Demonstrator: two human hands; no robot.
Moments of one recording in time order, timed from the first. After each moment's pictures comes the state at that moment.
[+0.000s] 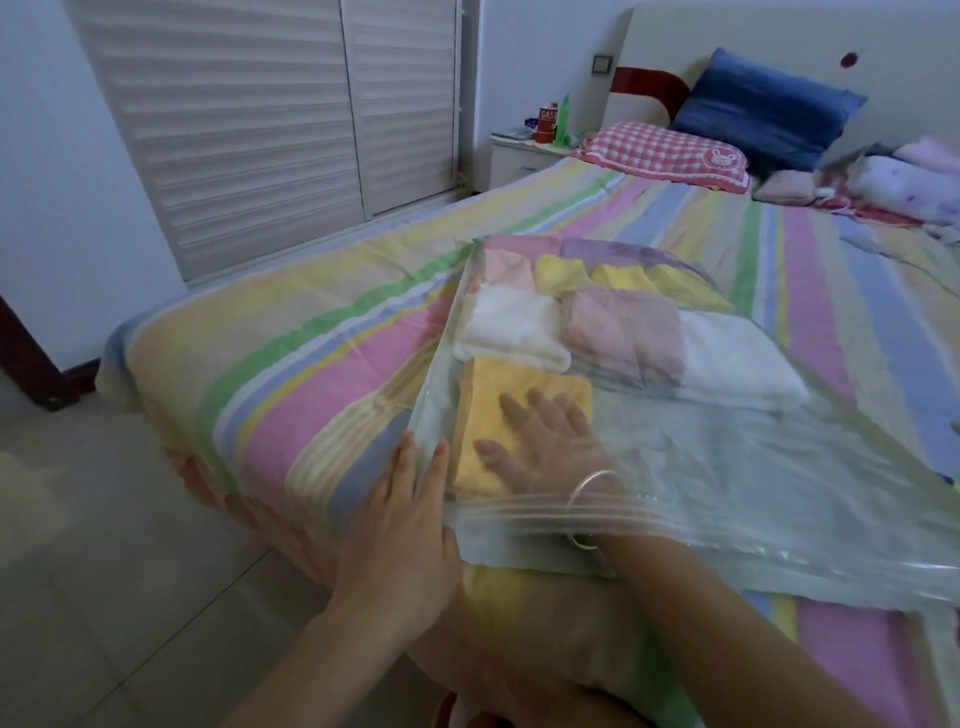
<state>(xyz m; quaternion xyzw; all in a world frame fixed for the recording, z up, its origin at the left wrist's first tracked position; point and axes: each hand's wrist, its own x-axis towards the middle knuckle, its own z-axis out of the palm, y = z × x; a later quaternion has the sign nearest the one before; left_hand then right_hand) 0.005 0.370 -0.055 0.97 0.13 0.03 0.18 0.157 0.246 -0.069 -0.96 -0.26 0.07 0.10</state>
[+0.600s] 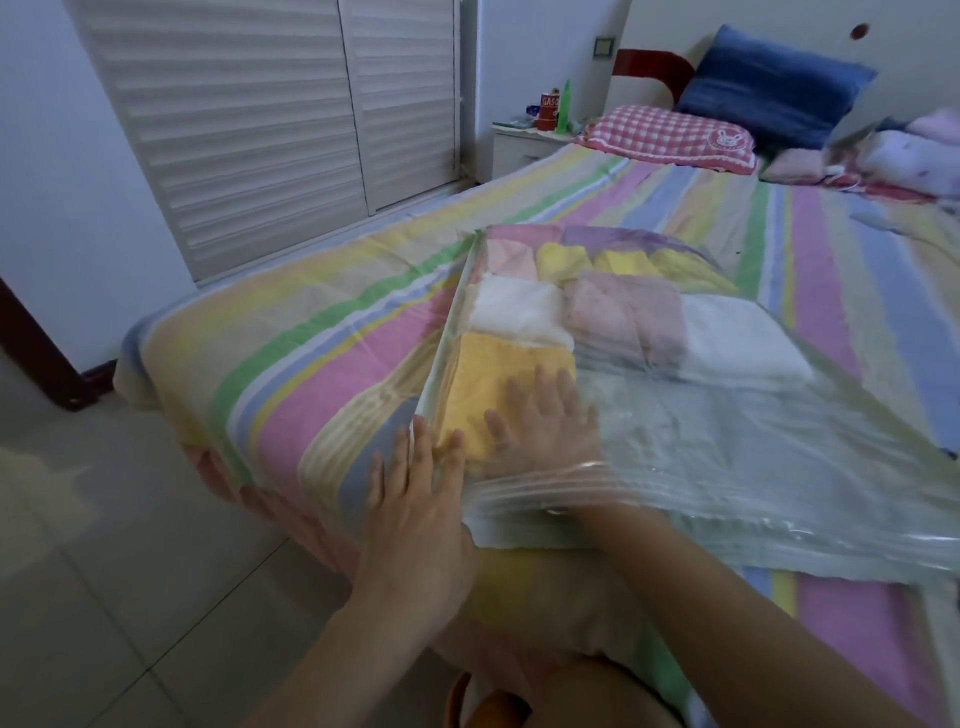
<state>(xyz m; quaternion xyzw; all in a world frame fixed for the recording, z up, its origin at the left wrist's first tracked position) -0.004 0.355 -0.046 0.99 0.13 0.03 0.11 0.149 0.262 -0.075 -0.97 -0.22 0.01 0.14</state>
